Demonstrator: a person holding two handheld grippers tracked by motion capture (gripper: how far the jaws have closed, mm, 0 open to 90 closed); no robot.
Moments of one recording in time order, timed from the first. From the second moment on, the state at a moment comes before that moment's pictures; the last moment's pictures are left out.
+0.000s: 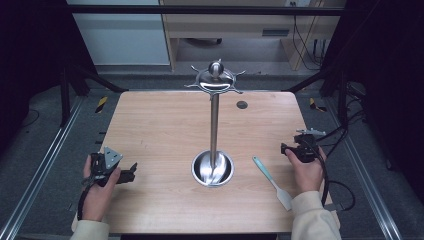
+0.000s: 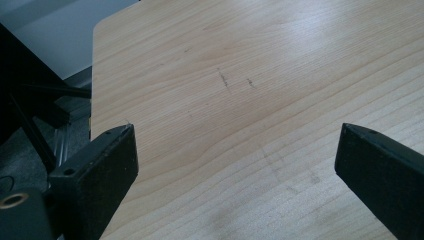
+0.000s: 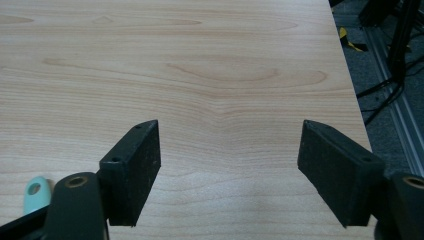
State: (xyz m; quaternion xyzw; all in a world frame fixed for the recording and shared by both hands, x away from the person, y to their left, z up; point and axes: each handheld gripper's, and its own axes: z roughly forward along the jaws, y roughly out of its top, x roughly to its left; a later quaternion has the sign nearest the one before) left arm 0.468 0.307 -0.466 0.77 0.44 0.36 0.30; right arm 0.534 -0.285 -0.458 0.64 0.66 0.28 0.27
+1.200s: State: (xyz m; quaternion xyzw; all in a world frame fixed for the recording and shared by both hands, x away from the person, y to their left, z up) left arm 0.469 0.300 -0.466 0.78 0.42 0.36 0.29; right arm 0.534 -0.229 -0.463 0.53 0.78 0.25 0.21
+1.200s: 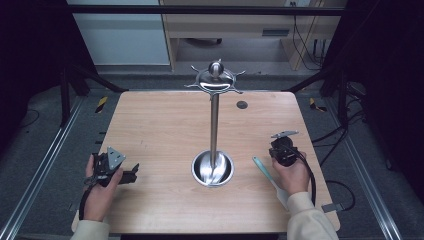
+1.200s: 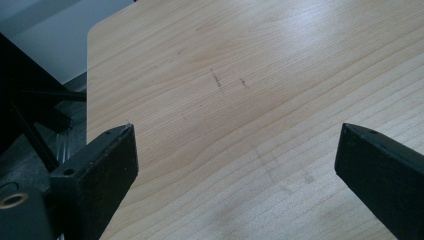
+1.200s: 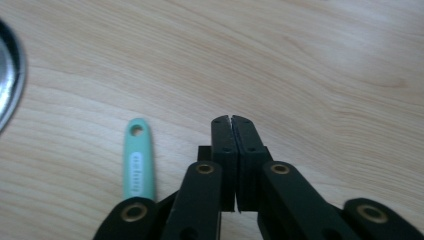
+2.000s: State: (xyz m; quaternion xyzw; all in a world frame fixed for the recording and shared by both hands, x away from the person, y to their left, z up) left arm 0.469 0.299 -0.467 0.78 0.42 0.36 0.28; right arm 0.536 -0.207 -0.476 0.50 0.82 0.23 0.15
